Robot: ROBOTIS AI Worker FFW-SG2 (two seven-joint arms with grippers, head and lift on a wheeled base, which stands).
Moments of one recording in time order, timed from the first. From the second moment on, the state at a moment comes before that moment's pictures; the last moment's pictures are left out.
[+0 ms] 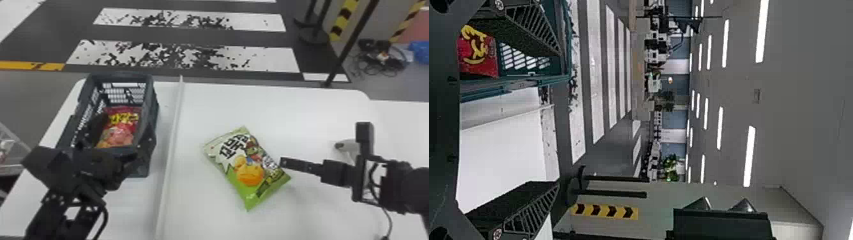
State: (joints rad) left arm 0.58 0.18 0.00 -2.13 0.15 -0.01 -0.14; right arm 0.07 -0.24 -0.23 -1.73 -0.39 1.18 0.74
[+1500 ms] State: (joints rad) left arm 0.56 0.19 0.00 -2.08 0.16 -0.01 -0.15; right arm -0.04 -0.28 0.07 -1.55 -0.08 1.07 1.01
